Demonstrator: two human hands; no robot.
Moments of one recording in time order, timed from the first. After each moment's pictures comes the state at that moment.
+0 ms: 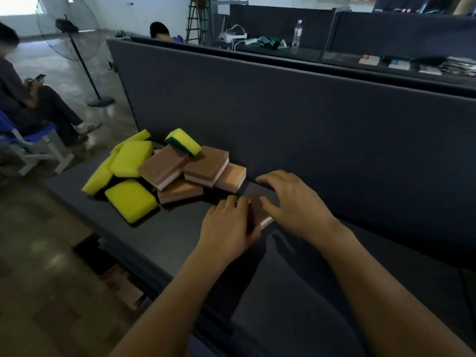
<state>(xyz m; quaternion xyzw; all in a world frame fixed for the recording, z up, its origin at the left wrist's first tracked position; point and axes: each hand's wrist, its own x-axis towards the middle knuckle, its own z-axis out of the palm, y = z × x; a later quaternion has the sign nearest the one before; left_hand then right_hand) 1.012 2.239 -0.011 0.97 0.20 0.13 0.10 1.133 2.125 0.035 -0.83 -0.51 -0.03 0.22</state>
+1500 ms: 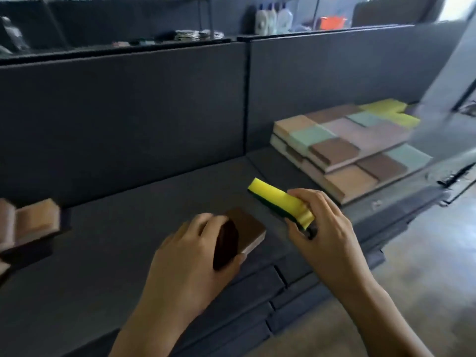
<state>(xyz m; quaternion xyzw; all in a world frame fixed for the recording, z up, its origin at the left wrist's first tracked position) 0.940 2.107 0.037 0.96 -0.23 0.07 0.16 0.912 1.884 0.013 -0.90 -0.02 -0.29 0.31</state>
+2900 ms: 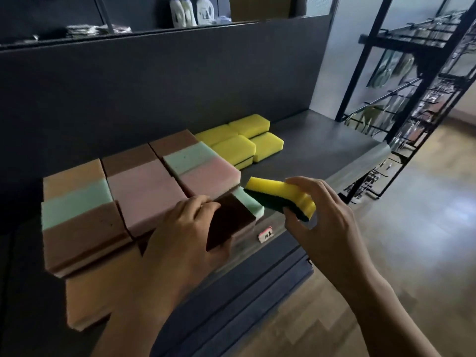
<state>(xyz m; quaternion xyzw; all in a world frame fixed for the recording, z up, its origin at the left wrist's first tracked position) 1.034 1.630 0.037 0.93 -0.33 0.05 0.16 0.951 1.411 0.020 -0.91 0.05 -0.33 0.25</state>
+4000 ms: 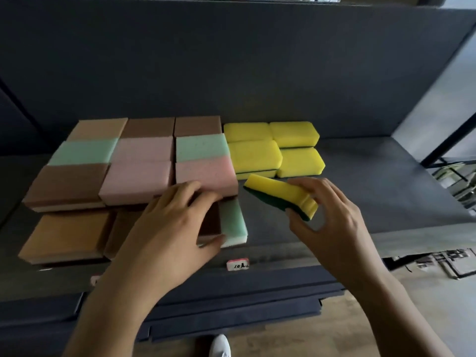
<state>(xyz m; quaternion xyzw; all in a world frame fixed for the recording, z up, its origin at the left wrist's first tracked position) 1.025 1.548 0.044 0.98 -0.14 0.09 0.11 1.053 1.296 0.018 -0.89 -0.20 -0.20 0.35</state>
